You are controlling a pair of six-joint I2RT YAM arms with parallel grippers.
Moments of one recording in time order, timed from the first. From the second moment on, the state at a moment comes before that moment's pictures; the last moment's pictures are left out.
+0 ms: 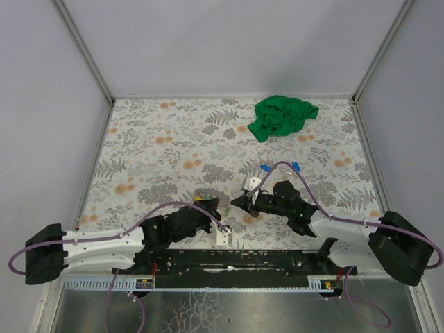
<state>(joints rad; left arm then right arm) -1.22 0.87 0.32 0.15 -0.24 1.04 0.87 1.16 0.33 0.62 -0.39 -0.14</state>
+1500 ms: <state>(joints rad) -0.95 1.07 0.07 0.72 -0.39 -0.51 0.99 1.53 0.57 0.31 -0.03 -0.29</state>
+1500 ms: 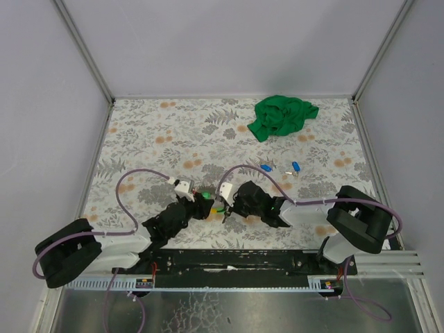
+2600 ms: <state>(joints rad) -0.93 1.28 0.10 0.74 -0.31 -0.70 0.90 1.47 0.69 0.01 -0.18 -0.02</state>
